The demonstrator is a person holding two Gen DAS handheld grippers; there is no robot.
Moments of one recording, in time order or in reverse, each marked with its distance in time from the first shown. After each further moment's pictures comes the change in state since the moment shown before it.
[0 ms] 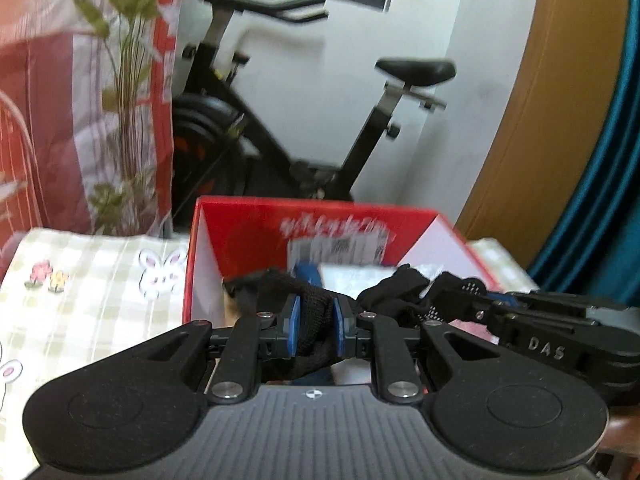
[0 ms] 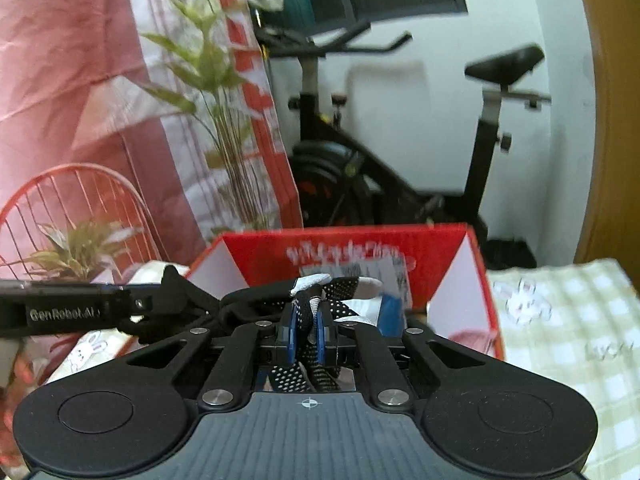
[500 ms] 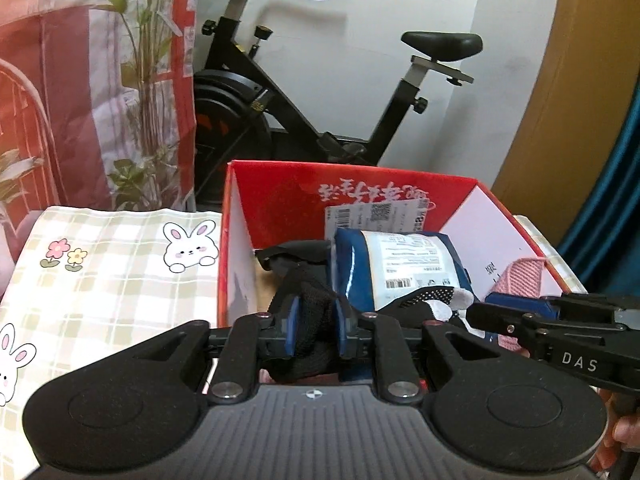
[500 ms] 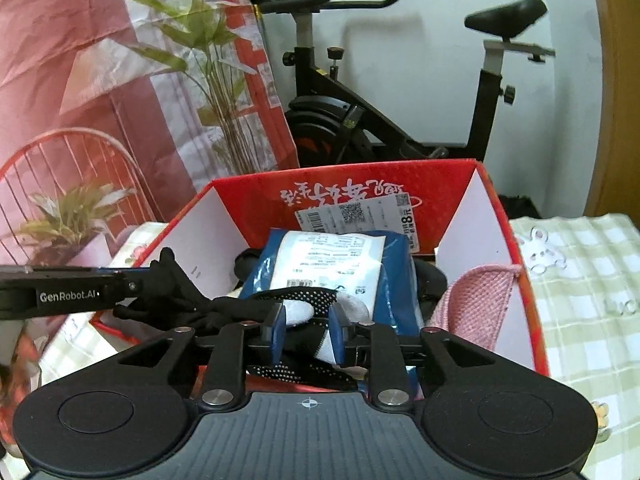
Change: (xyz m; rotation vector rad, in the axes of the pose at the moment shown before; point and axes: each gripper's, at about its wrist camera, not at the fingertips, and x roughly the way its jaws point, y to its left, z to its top) left arm 0.013 0.020 -0.004 0.005 0.056 0.058; right arm 0.016 0.002 -0.023 -0.023 0.084 -0.014
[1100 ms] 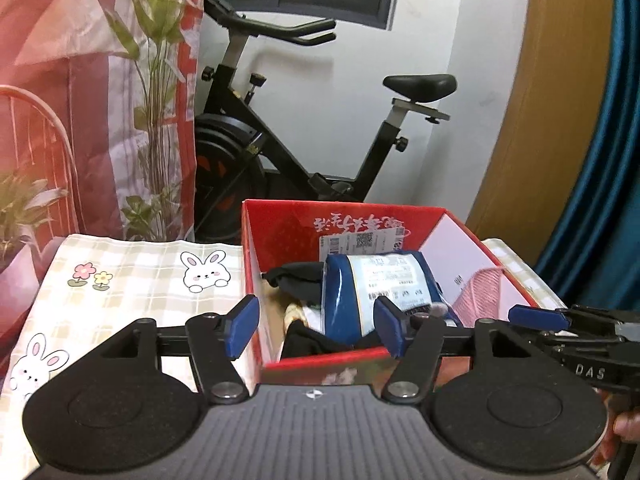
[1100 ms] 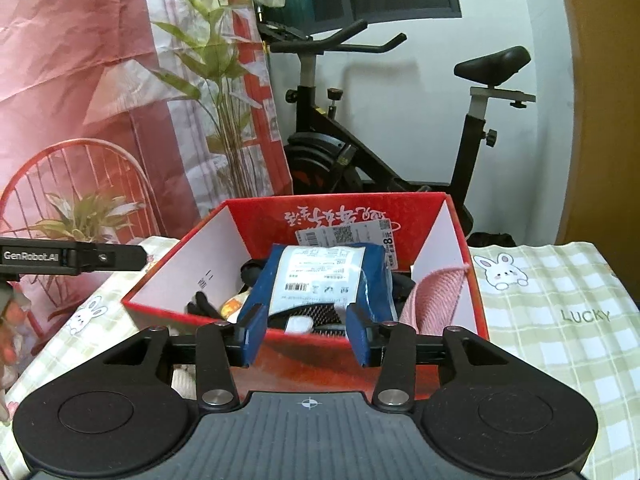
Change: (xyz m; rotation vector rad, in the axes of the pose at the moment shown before) left arm -0.074 0.002 -0.022 0.028 -0.138 -0.028; right arm -0.075 0.008 -0.033 -0.023 -0.115 -0.020
